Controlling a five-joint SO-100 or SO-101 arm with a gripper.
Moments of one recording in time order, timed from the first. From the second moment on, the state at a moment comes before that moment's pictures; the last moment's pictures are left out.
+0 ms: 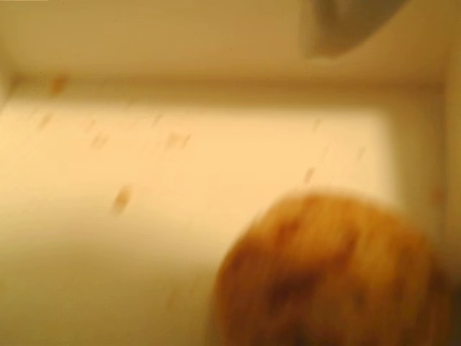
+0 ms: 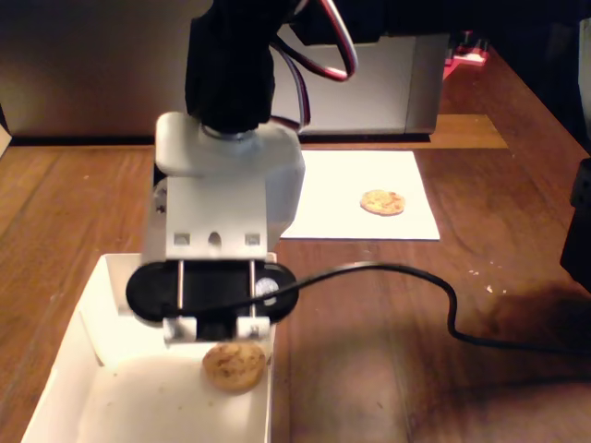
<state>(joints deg) -15.2 62.1 67.1 71.1 6.0</state>
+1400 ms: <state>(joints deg) 22.7 78.0 65.5 83.7 -1.0</state>
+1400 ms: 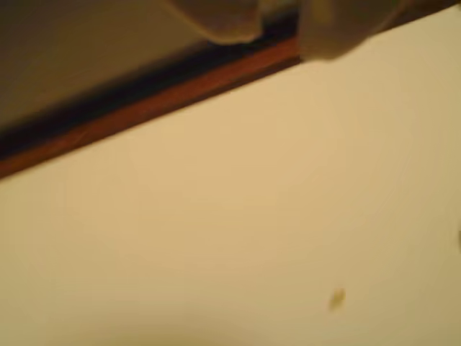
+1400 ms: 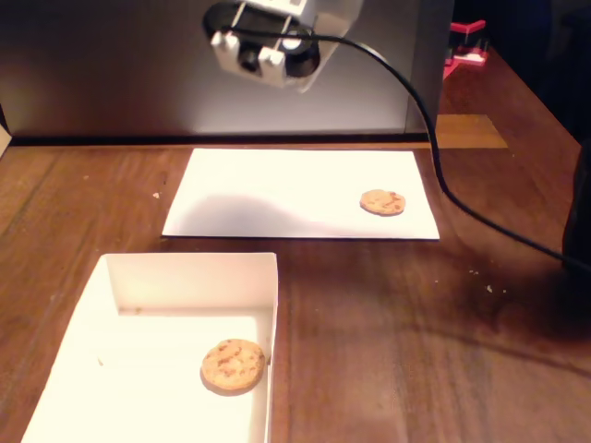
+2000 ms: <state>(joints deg) 29.9 98.8 98.0 72.5 -2.7</state>
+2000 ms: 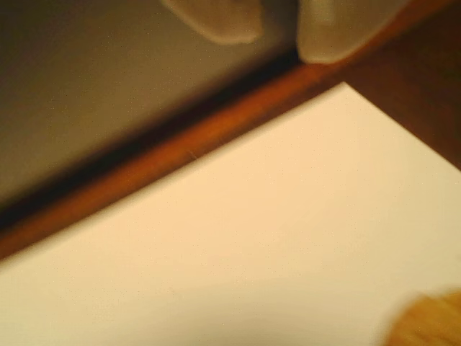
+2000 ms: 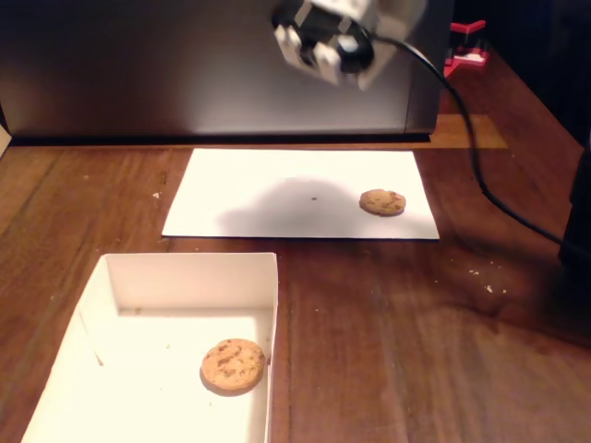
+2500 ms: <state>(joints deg) 27.0 101.4 109.2 64.7 0.1</state>
